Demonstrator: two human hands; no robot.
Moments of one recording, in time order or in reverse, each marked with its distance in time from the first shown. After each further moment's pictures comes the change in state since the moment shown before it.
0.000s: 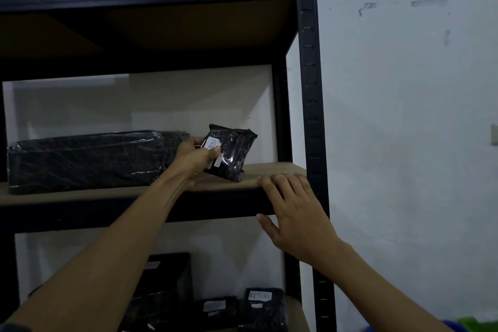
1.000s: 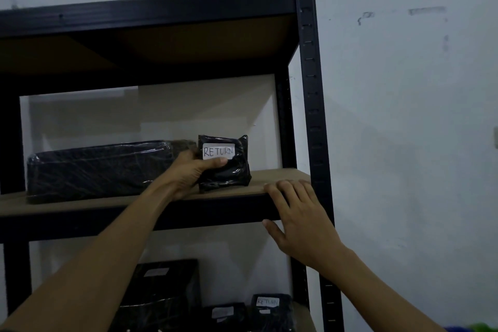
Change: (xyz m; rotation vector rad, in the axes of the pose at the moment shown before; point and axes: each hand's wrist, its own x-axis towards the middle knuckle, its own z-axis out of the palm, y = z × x) left_hand -0.023 0.014 -0.036 -0.084 -0.333 -0.011; right_hand -0.001 -0.003 0.000 -0.012 0.029 0.016
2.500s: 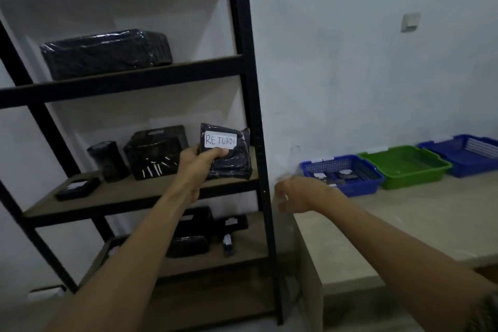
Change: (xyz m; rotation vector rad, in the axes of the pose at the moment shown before) left_hand -0.375 -0.040 0.132 -0.045 0.186 -0.262; right_hand -0.278 -0.049 -0.208 0.210 -1.171 0.070
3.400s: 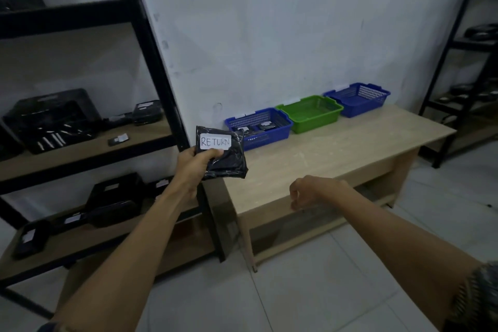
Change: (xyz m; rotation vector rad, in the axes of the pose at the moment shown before) left_hand -0.140 -0.080 0.163 -0.004 -0.255 -0.235; right_hand -0.217 0.126 0.122 0.289 -0.339 0.413
